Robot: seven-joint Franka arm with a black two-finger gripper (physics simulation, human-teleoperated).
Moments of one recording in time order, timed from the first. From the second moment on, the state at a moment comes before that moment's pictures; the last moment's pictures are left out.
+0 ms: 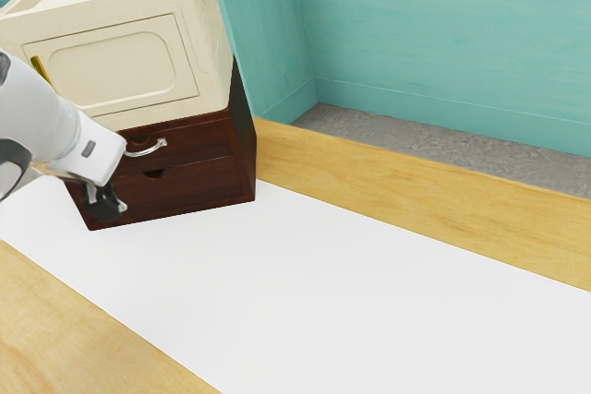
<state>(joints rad) -0.41 -0.59 0.58 -2.22 0.79 2.15 0.46</state>
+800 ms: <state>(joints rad) -0.64 -0.45 0.90 -2.14 0.91 2.28 0.57</state>
